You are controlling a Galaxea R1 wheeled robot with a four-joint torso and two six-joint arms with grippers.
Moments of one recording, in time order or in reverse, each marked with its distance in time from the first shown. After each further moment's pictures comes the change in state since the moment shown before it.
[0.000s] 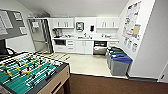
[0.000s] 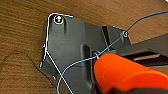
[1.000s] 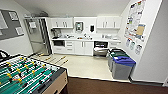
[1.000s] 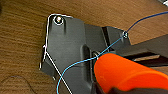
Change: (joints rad) left arm -0.005 0.005 -0.001 0.000 0.001 0.000; right arm 0.006 -0.001 0.002 0.000 0.003 -0.003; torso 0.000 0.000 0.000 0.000
